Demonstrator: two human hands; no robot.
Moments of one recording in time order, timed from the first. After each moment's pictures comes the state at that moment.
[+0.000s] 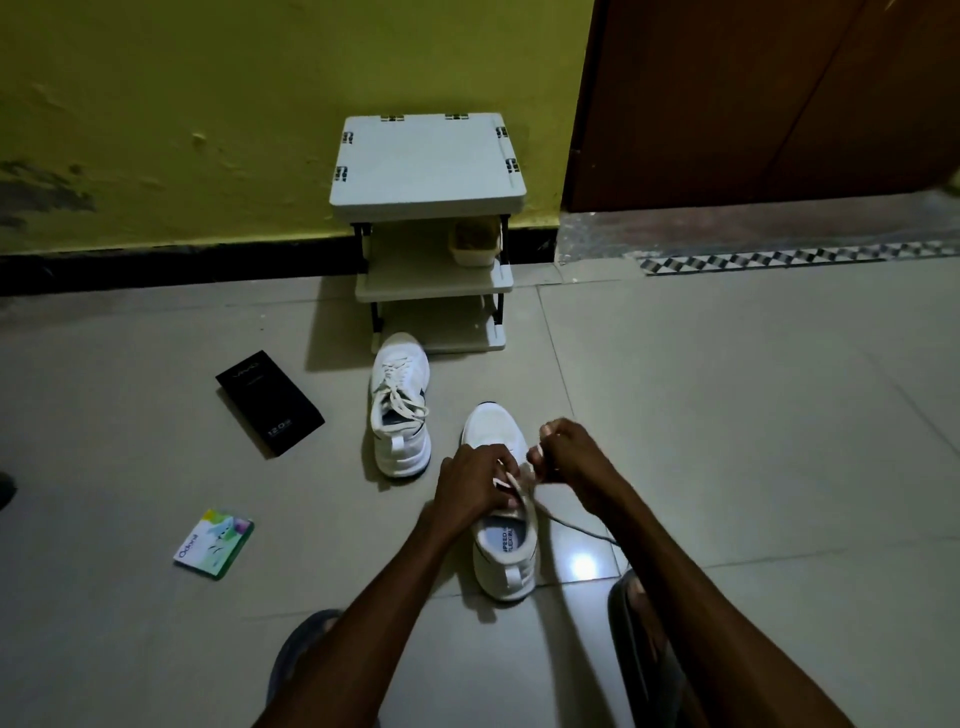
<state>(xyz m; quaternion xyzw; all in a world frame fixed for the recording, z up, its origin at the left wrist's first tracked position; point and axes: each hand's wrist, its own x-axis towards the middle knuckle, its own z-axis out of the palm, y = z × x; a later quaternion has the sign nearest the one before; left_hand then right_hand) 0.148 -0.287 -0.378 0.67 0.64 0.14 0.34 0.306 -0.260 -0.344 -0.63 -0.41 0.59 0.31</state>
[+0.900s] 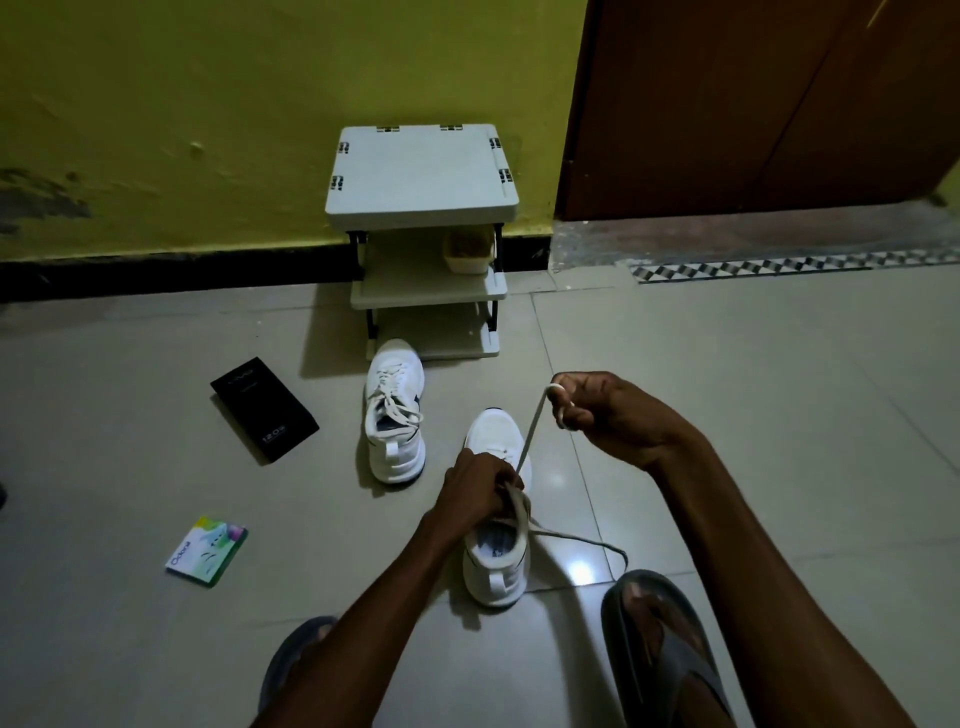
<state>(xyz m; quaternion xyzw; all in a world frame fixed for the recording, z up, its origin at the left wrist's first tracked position) 0.161 -0.285 -0.373 0.71 0.62 0.10 0.31 0.353 -0.242 -0.259 -0.34 -0.56 0.69 0.29</state>
